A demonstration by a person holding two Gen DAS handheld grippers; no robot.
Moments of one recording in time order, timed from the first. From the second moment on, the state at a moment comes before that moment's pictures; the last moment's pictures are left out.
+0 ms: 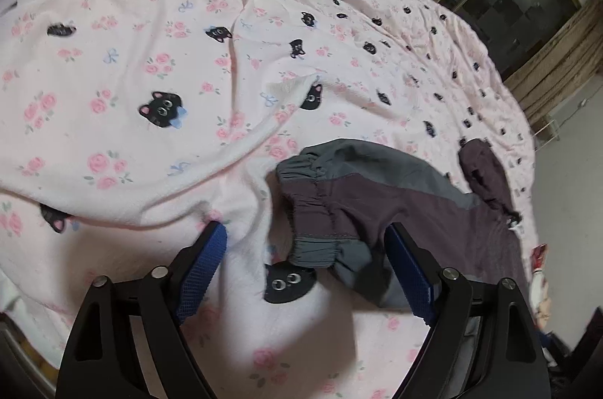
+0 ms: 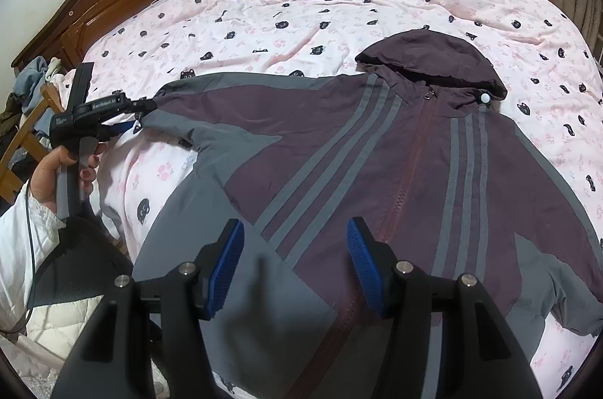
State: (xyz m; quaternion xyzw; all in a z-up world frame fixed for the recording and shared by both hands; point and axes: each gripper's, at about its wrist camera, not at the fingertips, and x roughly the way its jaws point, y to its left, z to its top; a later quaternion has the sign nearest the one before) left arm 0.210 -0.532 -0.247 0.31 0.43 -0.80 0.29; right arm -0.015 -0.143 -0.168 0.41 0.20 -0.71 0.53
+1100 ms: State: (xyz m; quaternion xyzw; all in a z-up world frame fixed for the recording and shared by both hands) left arm 0.210 -0.531 -0.250 0.25 0.53 -0.78 0.21; right arm -0.015 -0.129 -0.178 0.43 0.20 -0.71 0.53
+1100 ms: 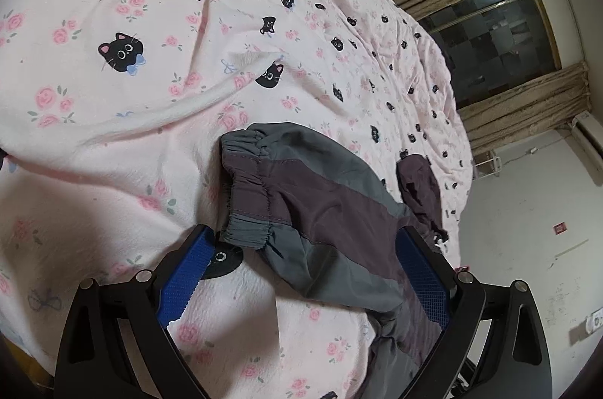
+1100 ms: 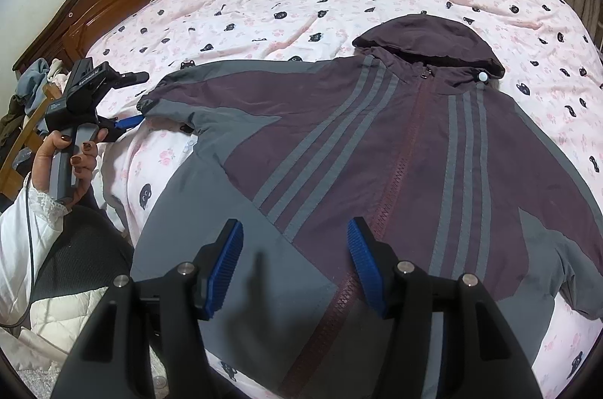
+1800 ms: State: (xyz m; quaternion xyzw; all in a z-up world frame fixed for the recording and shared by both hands) left arm 0.199 -0.532 -0.253 0.24 0.52 -0.78 0.25; right arm -0.026 -0.108 -0.183 0.44 0.18 -0.71 0.52
